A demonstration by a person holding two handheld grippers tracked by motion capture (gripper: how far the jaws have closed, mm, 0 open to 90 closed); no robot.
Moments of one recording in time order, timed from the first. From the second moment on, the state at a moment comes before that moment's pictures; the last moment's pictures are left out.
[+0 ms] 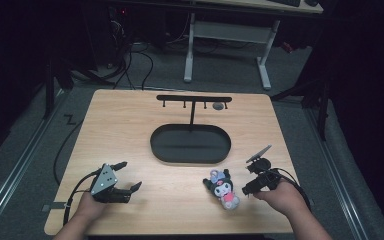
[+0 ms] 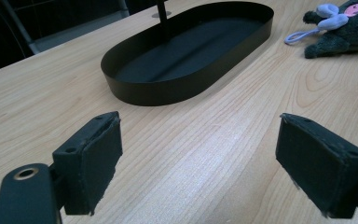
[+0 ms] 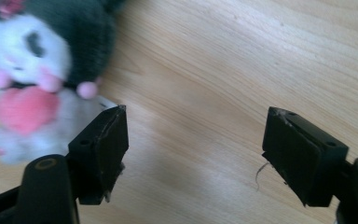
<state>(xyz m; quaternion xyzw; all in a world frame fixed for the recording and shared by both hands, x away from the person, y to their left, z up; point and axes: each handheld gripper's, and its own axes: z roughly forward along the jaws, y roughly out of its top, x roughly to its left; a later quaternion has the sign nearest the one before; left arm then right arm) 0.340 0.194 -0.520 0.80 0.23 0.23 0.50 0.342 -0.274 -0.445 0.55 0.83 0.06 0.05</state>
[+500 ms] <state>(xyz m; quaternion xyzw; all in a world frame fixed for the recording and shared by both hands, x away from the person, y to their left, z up) 0.340 0.194 -0.520 0.80 0.23 0.23 0.50 0.327 -0.226 -0.431 0.50 0.86 0.09 0.04</state>
